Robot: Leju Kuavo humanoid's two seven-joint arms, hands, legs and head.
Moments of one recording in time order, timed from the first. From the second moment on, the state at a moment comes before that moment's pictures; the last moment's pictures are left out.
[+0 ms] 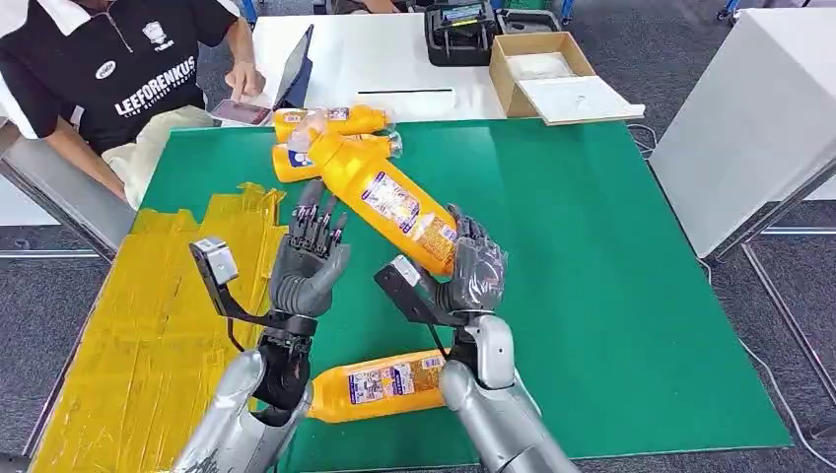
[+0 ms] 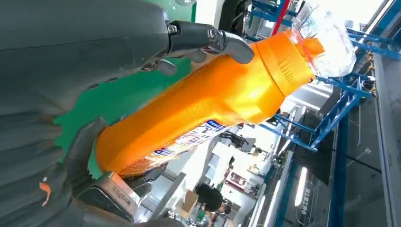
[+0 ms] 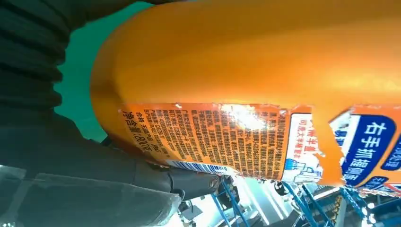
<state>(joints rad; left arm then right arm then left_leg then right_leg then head) -0.23 -0.17 -0.28 -1.41 0.45 -0.03 -0.30 -0.42 0.29 0.45 -0.80 1.17 -0.60 0.04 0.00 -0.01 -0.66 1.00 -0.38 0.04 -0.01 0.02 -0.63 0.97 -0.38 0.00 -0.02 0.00</state>
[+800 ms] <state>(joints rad) -0.21 -0.16 -0.25 -1.40 0.44 -0.01 -0.32 -0.47 0.31 0.49 -0.70 1.13 -0.66 0.00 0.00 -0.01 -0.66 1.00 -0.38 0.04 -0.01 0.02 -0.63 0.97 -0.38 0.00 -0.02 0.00</state>
